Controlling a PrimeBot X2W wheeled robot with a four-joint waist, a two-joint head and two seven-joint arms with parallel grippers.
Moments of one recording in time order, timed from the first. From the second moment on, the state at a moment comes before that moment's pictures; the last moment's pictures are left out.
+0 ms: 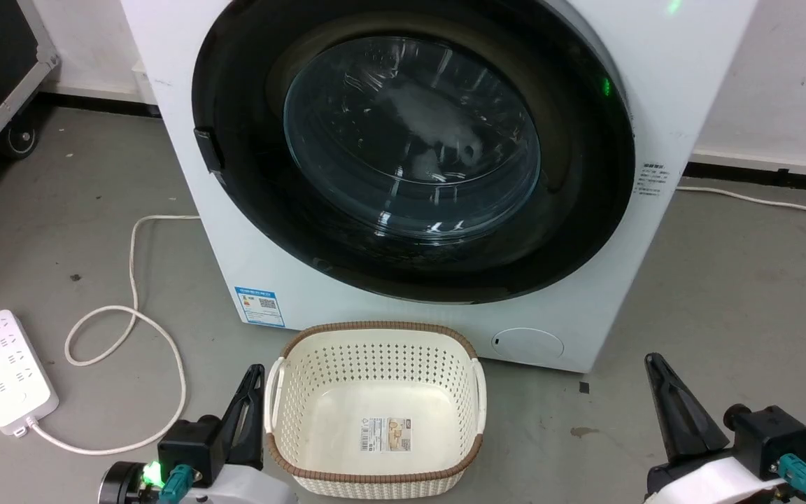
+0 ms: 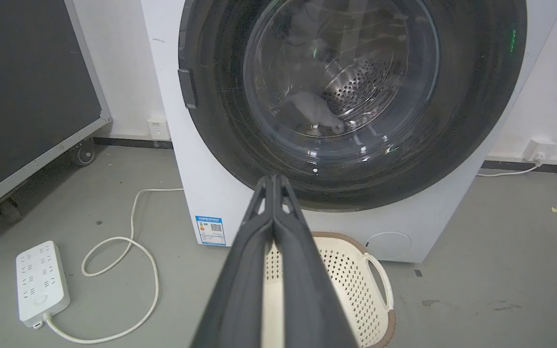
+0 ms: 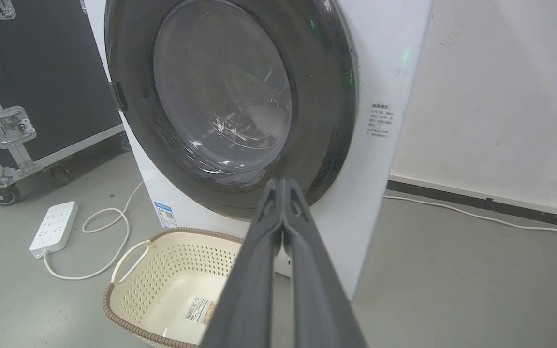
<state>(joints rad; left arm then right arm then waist) 0.02 0.05 -0.07 0.08 -0.07 -0.03 -0.15 0.04 -0.06 0.00 0.04 0.07 0.13 -0.15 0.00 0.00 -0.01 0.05</state>
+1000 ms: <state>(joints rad) 0.02 0.05 -0.04 0.05 -0.05 -0.02 -0.09 0.03 -0.06 0.00 0.02 0.04 0.13 -0.09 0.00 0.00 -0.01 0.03</state>
